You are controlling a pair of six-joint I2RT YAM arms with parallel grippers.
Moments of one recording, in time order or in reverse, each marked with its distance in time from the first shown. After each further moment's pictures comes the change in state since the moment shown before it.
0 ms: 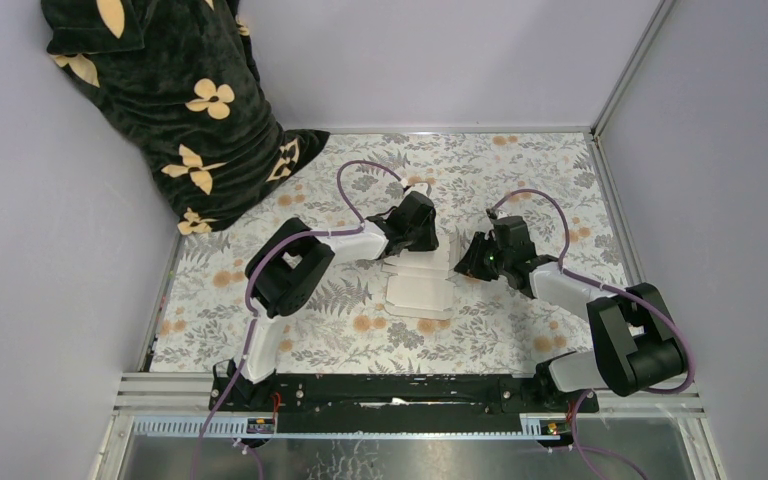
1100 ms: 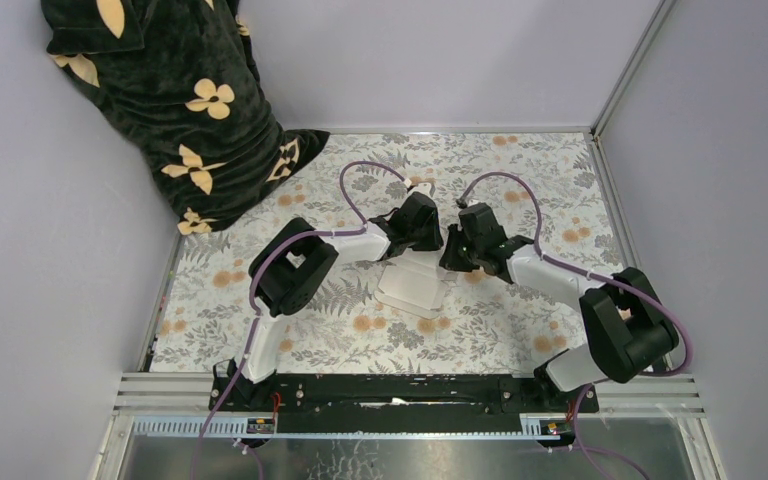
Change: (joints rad) left arm -0.007 0.023 0.005 0.056 0.017 -0.001; right arm 0.190 0.087 0.219 -0.178 0.170 -0.013
